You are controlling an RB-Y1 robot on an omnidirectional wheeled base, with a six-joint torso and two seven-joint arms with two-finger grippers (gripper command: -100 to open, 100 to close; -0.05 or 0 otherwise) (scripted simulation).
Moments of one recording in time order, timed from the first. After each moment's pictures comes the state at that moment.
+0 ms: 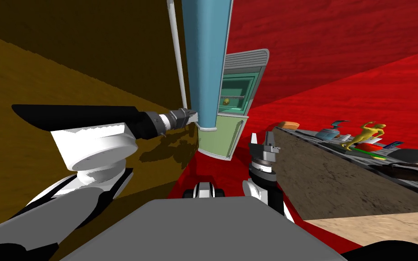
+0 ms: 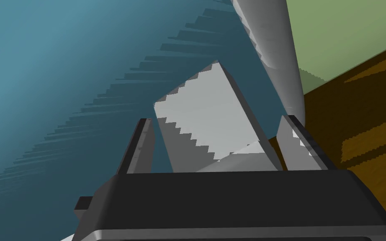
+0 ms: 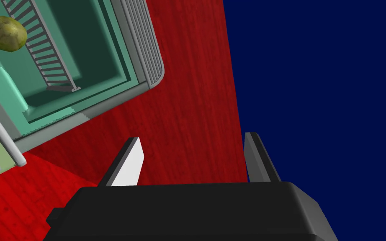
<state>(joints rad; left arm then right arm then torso) -0.57 0.73 0.06 -2.61 0.74 1.29 -0.03 0.52 0.01 0.01 -2.40 -0.03 -0.60 0.00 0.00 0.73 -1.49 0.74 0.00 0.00</state>
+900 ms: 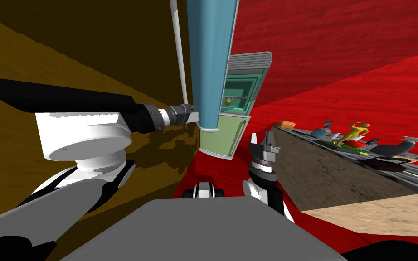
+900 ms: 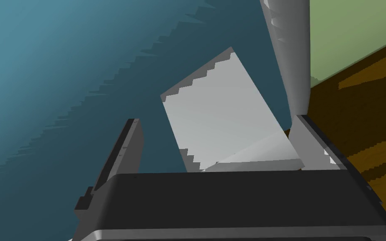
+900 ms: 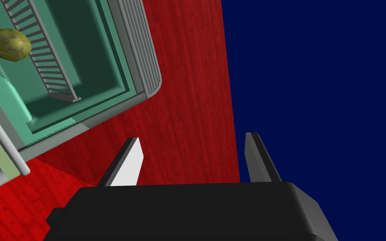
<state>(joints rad) -0.68 0.76 0.08 -2.56 0.85 1.34 -0.02 0.52 0.01 0.01 -2.40 -0.03 -0.60 0.00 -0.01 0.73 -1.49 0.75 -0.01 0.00</state>
